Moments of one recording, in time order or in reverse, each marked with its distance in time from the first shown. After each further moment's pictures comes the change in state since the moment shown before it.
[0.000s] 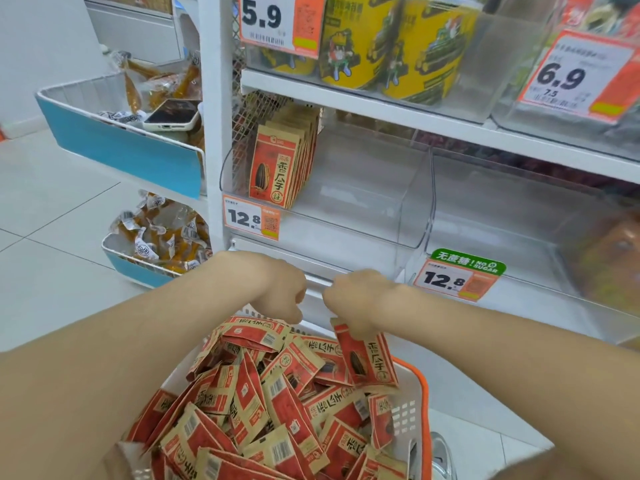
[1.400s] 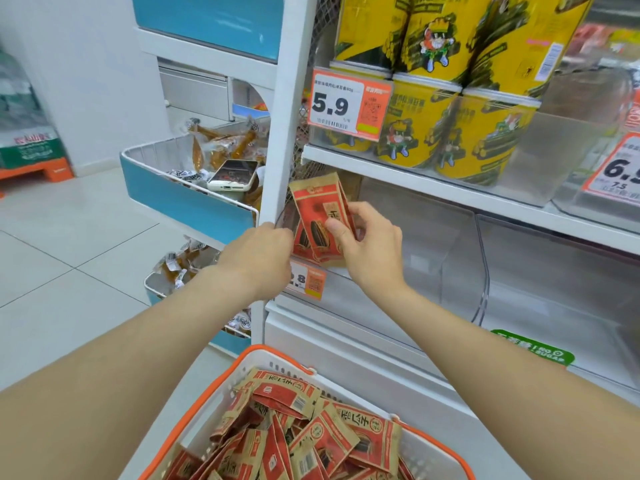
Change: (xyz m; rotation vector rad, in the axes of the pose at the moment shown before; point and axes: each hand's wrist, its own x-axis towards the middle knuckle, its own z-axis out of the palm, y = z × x) left_hand -0.020 -0.099 -0.026 -0.305 0.799 -0.305; right_hand 0.096 0.043 -0.079 1.091 1.325 0.266
